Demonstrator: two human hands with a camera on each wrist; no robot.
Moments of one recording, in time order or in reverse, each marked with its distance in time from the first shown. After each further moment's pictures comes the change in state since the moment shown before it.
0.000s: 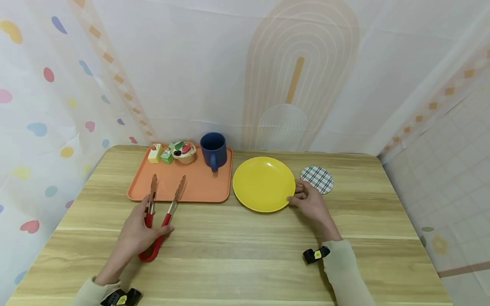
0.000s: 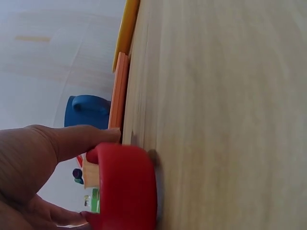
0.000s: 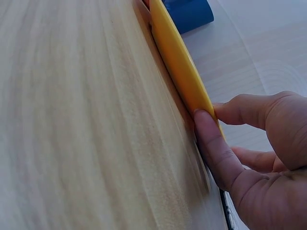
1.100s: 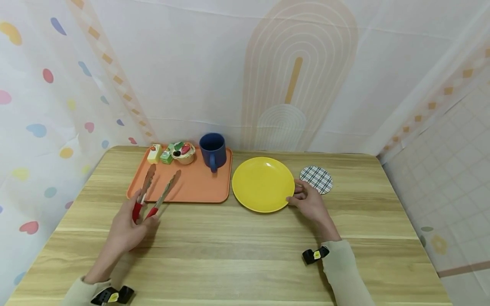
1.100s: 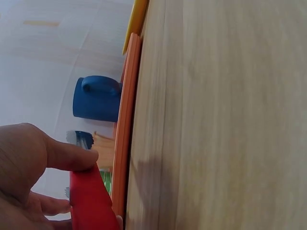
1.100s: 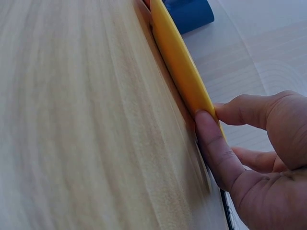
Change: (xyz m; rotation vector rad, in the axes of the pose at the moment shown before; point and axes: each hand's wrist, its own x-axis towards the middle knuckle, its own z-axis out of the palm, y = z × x) left_hand 0.004 -0.012 -0.016 -0.098 0.137 0.137; right_hand -0.001 0.001 0.000 0.023 0.002 0.006
